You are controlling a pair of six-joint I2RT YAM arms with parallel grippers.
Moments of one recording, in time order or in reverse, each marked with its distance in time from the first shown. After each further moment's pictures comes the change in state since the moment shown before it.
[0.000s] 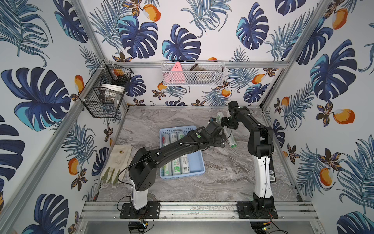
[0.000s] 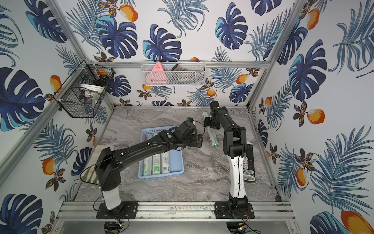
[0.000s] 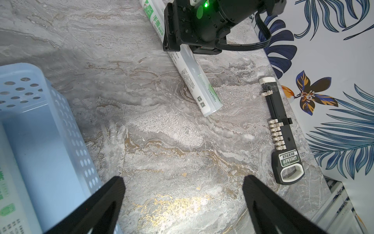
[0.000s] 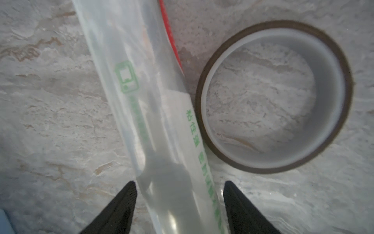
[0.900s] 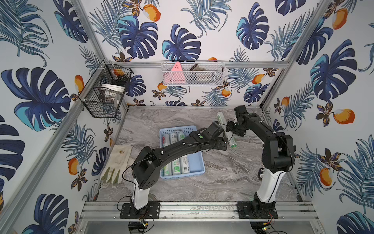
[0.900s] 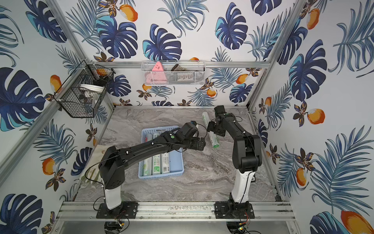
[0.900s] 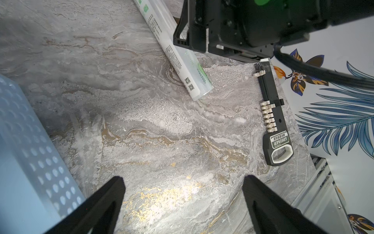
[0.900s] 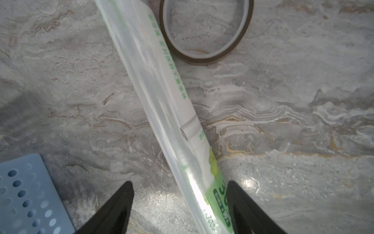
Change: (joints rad) left arm 0.000 0.050 0.010 0.008 0.121 0.000; right arm -0.005 -0.412 -0.488 0.135 0.023 0.126
